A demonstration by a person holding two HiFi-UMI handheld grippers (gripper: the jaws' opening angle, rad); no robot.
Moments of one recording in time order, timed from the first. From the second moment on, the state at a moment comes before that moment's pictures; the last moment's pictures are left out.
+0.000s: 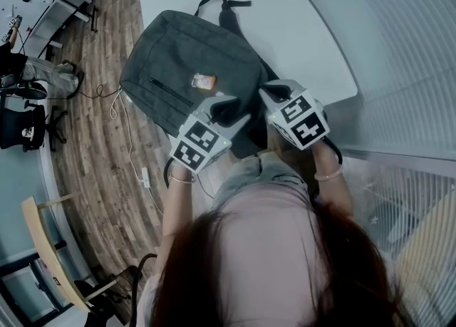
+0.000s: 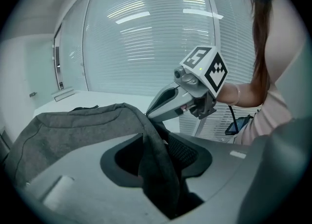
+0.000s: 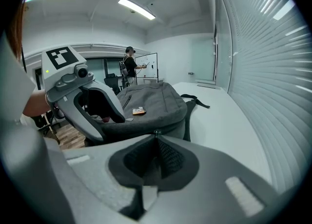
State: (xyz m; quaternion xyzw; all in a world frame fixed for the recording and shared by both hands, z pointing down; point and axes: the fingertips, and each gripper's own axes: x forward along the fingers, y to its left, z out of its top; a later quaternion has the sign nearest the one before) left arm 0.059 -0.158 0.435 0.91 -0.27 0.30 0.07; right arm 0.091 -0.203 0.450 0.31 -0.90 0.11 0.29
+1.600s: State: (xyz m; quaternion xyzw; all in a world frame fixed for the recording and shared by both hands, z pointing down) left arm 0.057 -0.170 0.422 0.92 -0.25 0.25 0.14; right arm 0.099 -0.262 0.445 0.24 -0.92 0.10 0.30
